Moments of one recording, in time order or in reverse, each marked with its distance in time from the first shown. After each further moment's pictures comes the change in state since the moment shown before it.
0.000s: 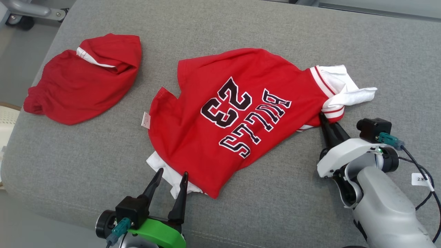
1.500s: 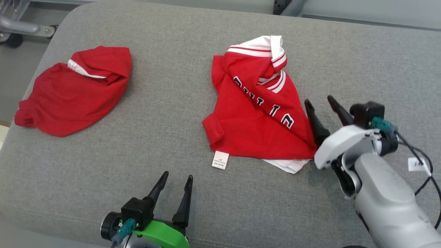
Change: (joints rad) left arm -0.006 0.000 -0.026 0.028 -0.011 -0.002 0.000; right arm -0.108 -0.055 0.121 0.003 -0.001 0.000 0.000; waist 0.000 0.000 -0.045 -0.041
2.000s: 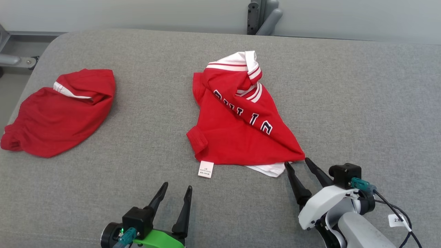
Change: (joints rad) left arm 0.036 0.000 0.008 0.016 0.010 0.000 0.000; right arm 0.321 0.058 0.045 -0.146 0.026 0.000 0.000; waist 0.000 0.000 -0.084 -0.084
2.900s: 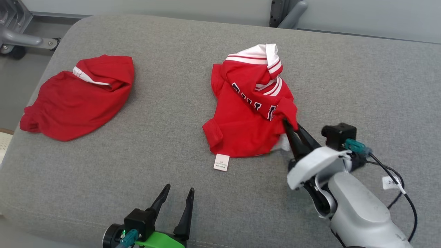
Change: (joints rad) left arm 0.009 0.000 -0.010 -0.002 0.004 0.000 0.000; right arm -0.162 0.024 -0.004 0.002 -0.005 0.000 0.000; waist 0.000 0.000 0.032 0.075
